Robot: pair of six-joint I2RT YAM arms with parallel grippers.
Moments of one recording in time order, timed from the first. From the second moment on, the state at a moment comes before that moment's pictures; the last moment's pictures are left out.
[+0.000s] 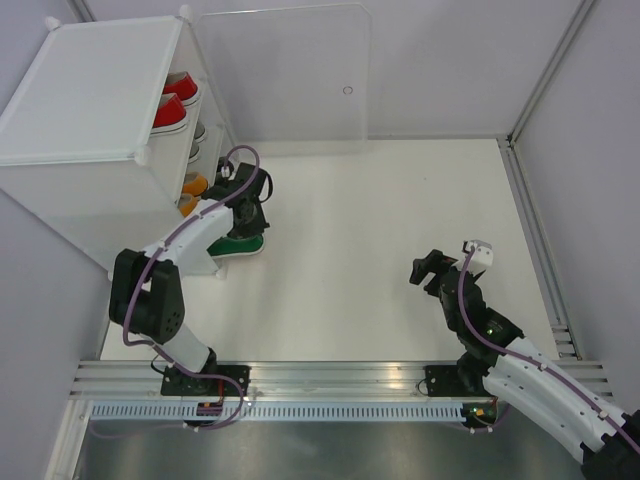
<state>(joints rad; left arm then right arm) -0.35 1.61 1.23 -0.71 -0.25 -0.59 0.64 0.55 0.27 -0.16 0.60 0.68</state>
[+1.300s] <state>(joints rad) -0.48 1.50 1.25 -0.68 -0.33 -0.44 0.64 0.61 0.27 -0.13 0.57 0.68</state>
